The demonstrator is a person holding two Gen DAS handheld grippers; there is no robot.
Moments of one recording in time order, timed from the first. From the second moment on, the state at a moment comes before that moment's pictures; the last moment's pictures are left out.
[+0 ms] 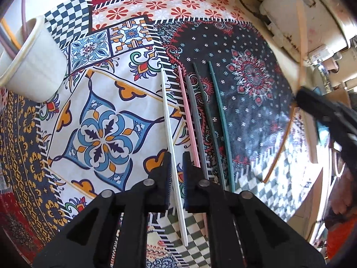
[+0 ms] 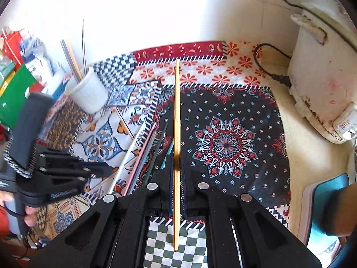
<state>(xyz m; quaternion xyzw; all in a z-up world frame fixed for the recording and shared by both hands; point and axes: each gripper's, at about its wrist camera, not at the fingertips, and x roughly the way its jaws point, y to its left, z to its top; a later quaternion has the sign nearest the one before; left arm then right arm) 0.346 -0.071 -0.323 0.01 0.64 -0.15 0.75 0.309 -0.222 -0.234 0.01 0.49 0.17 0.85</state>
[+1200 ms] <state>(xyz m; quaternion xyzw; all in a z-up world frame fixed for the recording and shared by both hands) 0.331 -0.053 -0.282 0.00 0.56 -0.11 0.82 0.290 -0.239 -0.177 0.06 0.41 0.17 0.90</state>
